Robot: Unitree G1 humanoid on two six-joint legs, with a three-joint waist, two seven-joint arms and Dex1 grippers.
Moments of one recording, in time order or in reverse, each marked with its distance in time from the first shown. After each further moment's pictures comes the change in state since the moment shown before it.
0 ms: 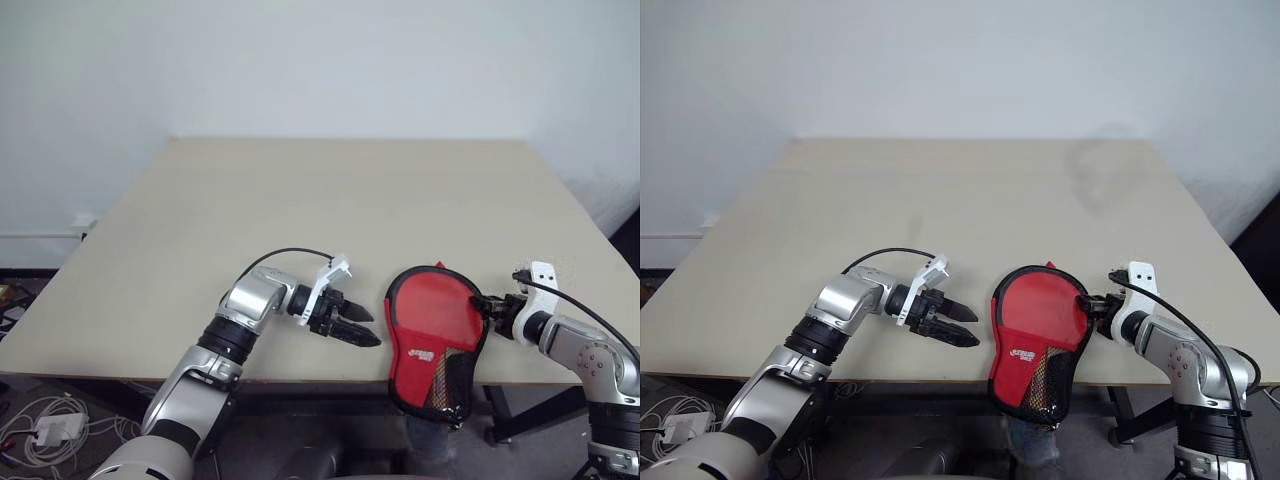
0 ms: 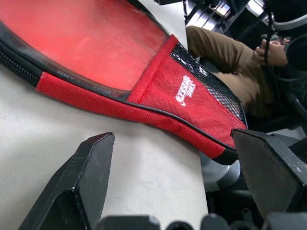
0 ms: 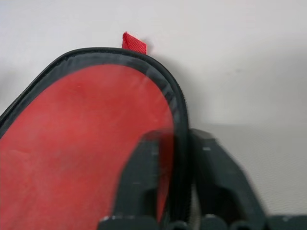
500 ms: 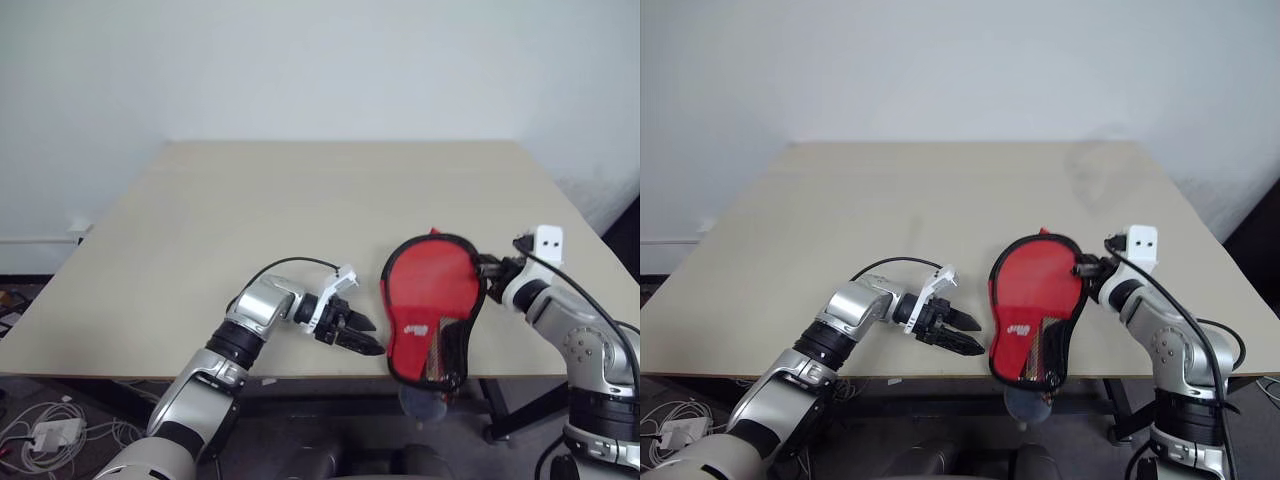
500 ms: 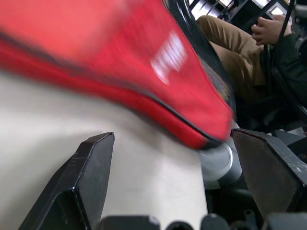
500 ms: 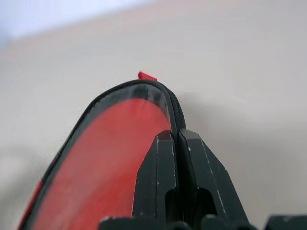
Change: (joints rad) left arm 0.011 -0.024 -0.044 0.033 -0.002 0.014 0.033; right arm -0.149 0.133 -0.065 -0.097 -0.034 -0.113 -0.177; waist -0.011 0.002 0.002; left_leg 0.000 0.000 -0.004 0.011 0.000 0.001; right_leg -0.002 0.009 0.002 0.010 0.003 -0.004
